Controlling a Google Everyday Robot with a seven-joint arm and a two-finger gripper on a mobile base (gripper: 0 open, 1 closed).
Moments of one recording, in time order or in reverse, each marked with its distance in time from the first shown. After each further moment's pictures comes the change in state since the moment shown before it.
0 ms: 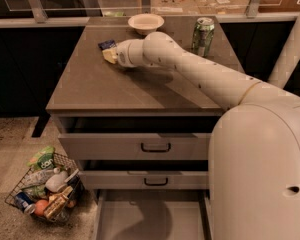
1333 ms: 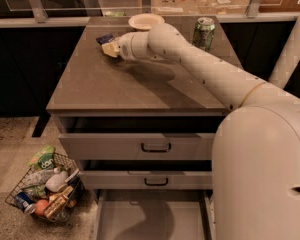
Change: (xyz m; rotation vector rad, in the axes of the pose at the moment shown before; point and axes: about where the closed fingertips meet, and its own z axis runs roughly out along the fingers) arm -0.026 -0.006 -0.015 -0.034 -0.034 -0.013
